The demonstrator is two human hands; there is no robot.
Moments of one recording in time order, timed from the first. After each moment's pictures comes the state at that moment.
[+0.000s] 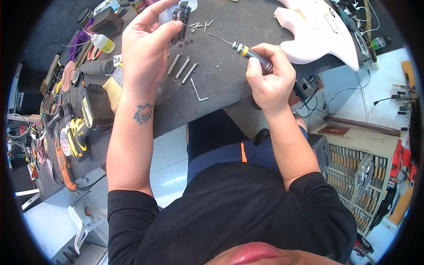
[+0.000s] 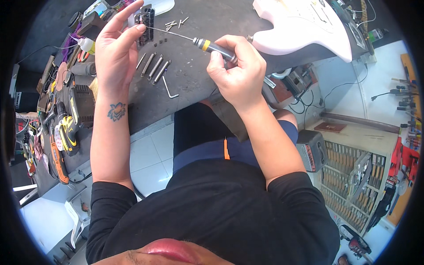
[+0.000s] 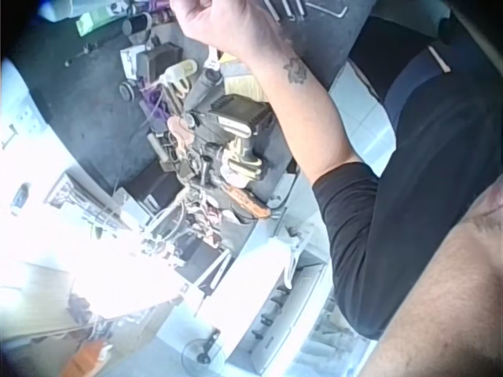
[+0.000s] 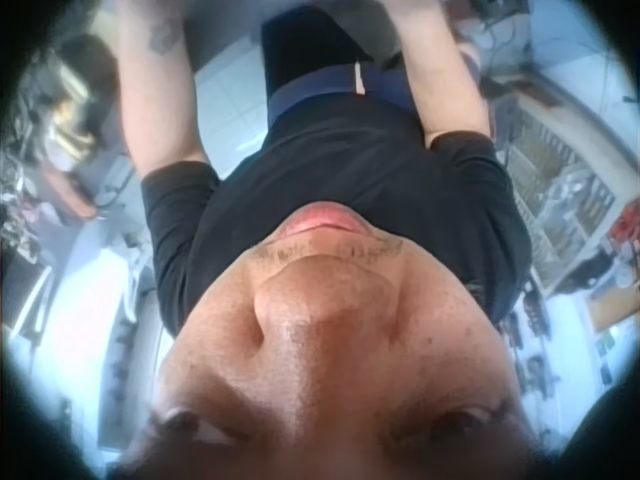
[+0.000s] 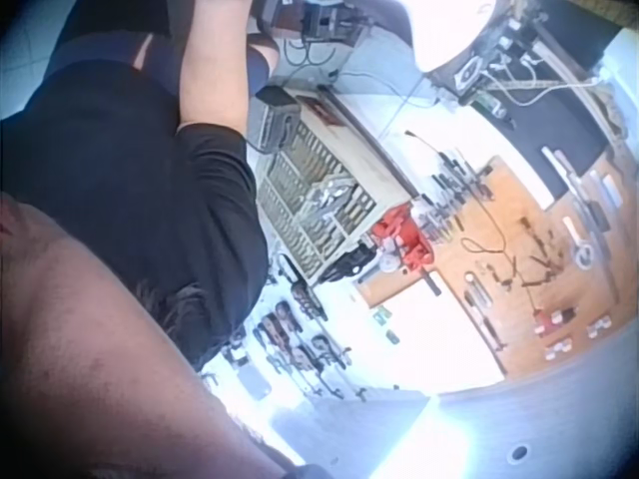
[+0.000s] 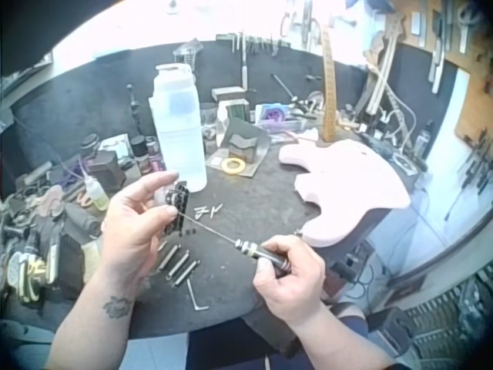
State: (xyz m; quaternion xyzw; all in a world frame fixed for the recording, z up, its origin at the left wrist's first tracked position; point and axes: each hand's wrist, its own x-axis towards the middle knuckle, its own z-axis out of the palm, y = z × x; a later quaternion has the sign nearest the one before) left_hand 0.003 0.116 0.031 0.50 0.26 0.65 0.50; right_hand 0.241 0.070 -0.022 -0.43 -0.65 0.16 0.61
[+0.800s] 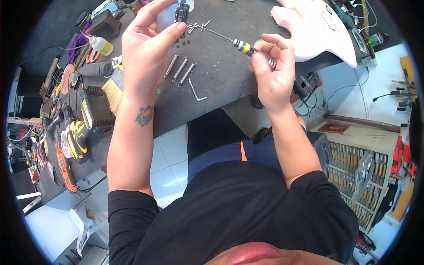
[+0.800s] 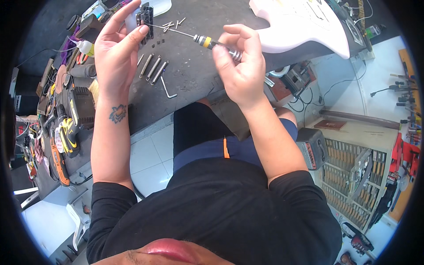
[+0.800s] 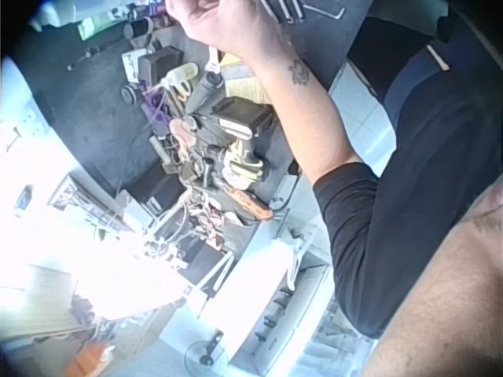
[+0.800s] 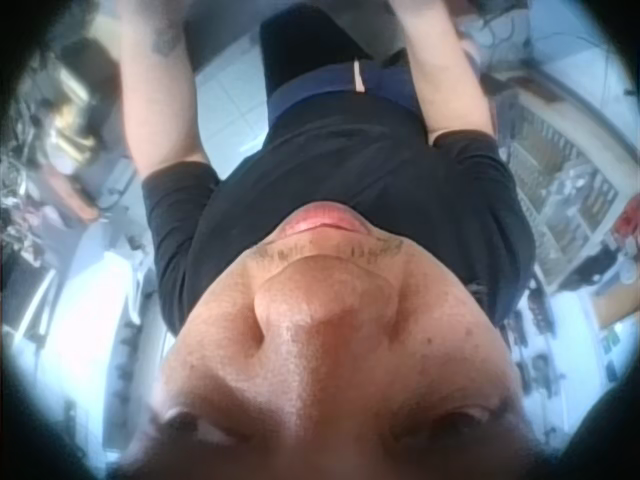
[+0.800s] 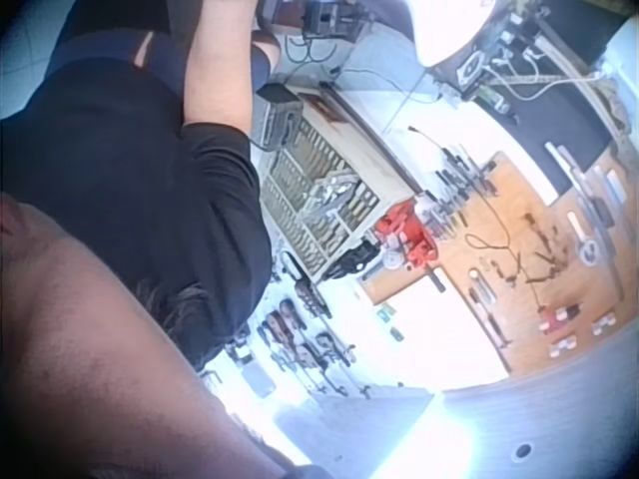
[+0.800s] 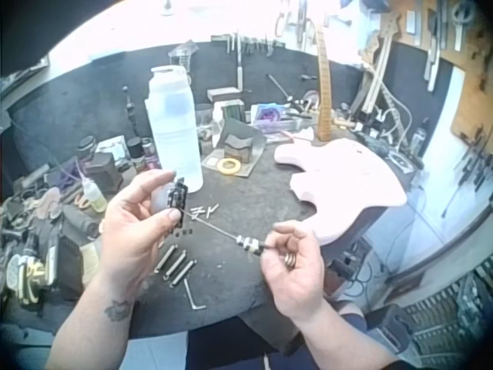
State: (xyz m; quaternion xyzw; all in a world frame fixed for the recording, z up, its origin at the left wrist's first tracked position) left_hand 0.009 0.115 0.035 0.58 0.21 0.66 0.44; right_hand 0.252 0.072 -0.024 -0.32 -0.62 0.33 0.64
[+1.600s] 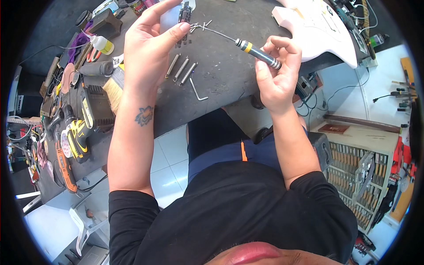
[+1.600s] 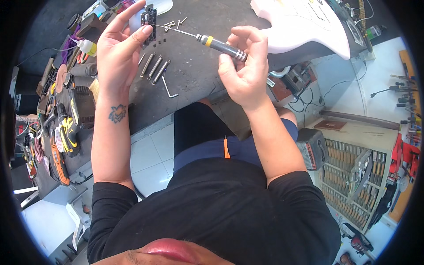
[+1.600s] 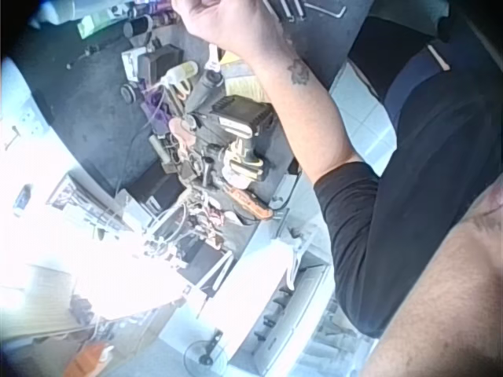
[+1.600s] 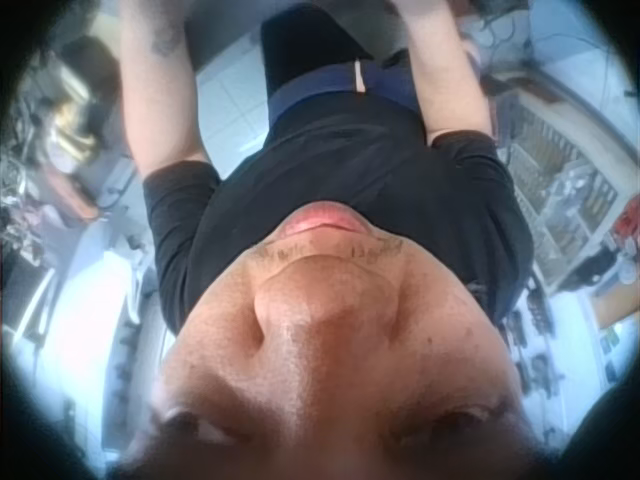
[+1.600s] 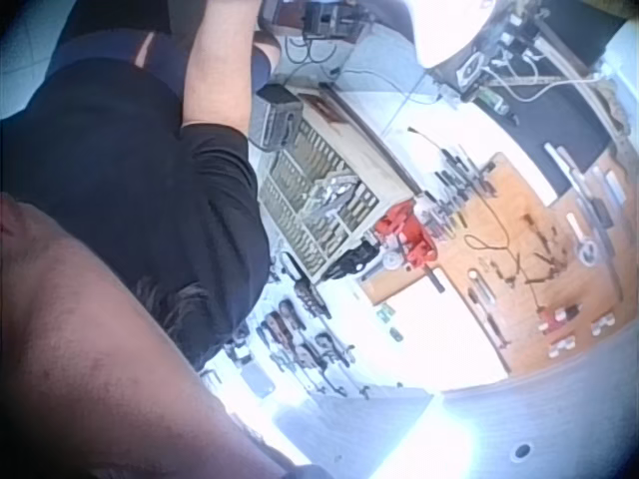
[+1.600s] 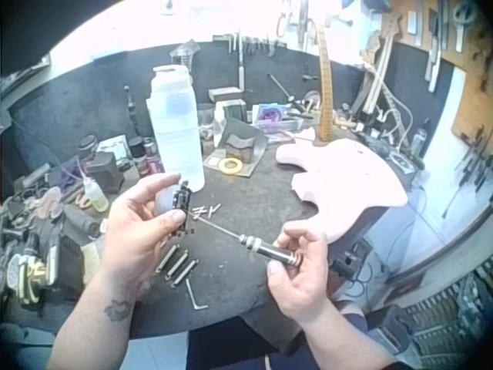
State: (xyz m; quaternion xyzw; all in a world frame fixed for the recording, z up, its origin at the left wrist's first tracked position) left_hand 0.009 0.113 0.035 0.53 0.23 0.64 0.50; right_hand 0.255 0.075 -0.030 -0.28 -0.64 0.29 0.66
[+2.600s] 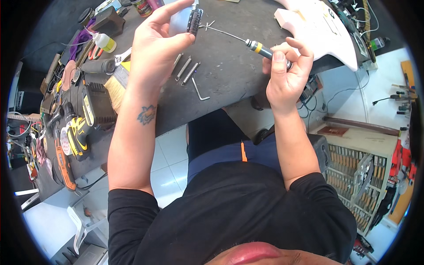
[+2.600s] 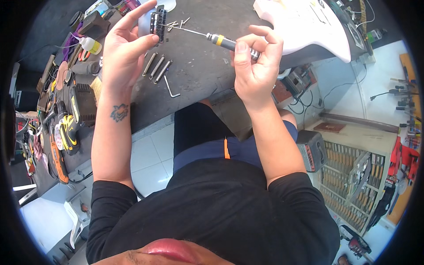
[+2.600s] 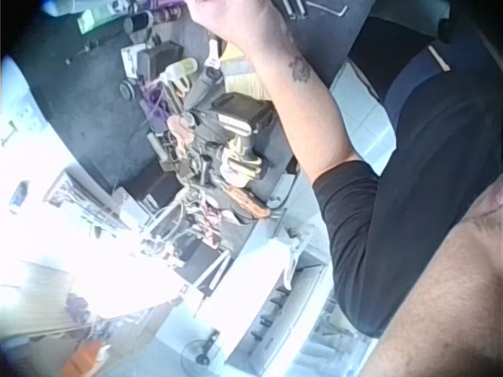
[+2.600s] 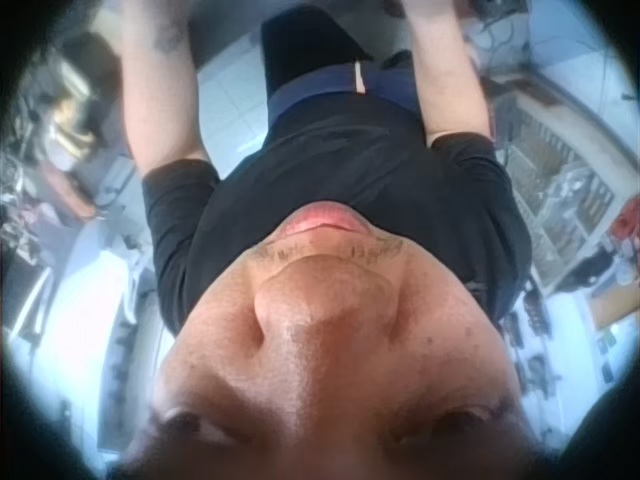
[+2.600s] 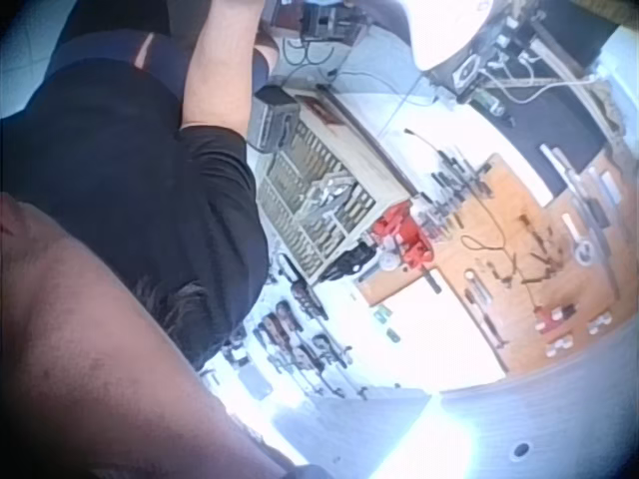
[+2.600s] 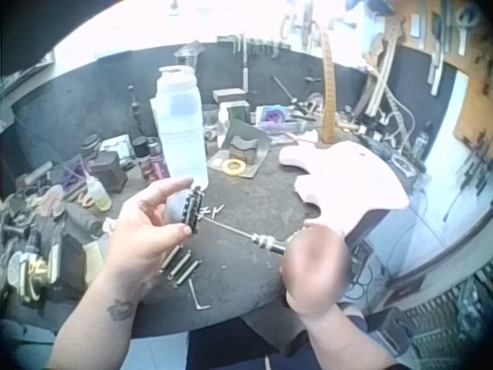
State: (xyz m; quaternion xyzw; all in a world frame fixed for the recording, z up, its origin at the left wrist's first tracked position) left_hand 0.008 0.106 0.041 0.51 0.24 0.61 0.56; right_hand 0.257 0.076 -0.026 -0.29 -0.60 0.29 0.69
